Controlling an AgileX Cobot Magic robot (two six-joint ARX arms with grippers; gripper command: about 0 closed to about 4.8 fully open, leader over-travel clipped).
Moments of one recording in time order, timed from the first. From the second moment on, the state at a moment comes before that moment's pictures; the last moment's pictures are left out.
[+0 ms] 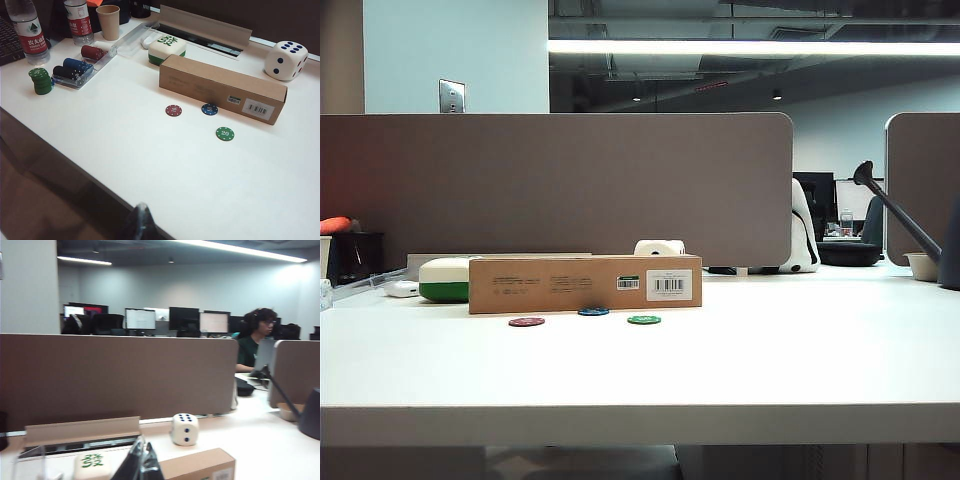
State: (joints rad) left arm -0.23 0.09 0.54 -0.15 0.05 -0.02; right arm 1.55 0.83 0.87 -0.52 0.85 0.37
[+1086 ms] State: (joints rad) left arm -0.13 0.00 0.02 0.11 -0.03 -0.10; right arm 1.55 0.83 0.87 -0.53 0.85 0.37
